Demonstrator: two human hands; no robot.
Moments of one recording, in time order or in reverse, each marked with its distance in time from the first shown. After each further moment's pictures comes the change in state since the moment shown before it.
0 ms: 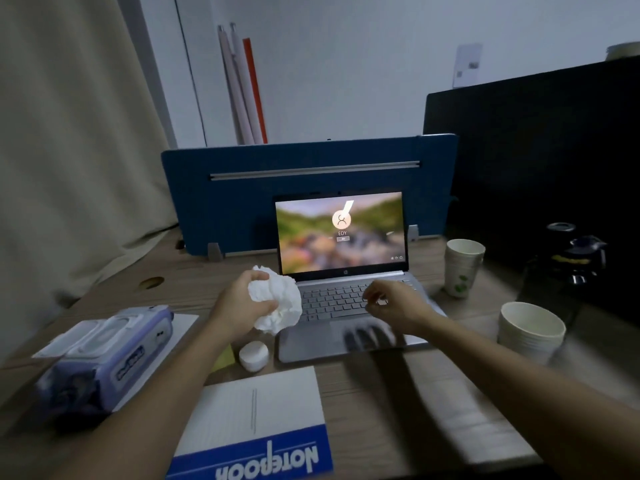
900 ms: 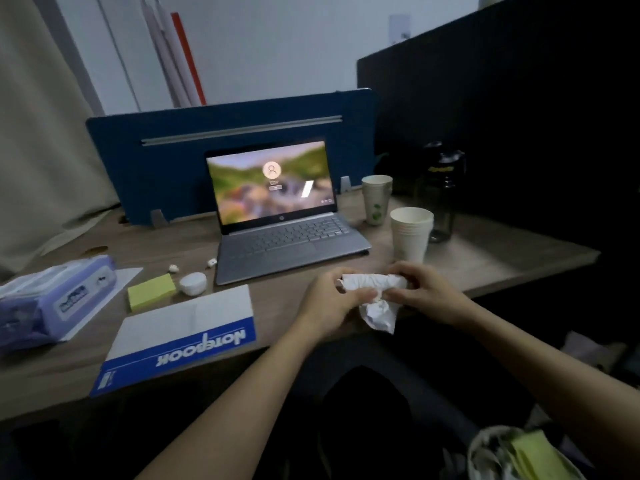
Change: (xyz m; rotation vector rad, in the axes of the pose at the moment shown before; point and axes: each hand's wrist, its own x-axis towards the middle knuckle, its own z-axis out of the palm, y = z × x) left_hand -0.186 0.104 0.188 -0.351 -0.380 0.176; right_hand -0.230 0.076 -0.040 0.438 0.068 0.003
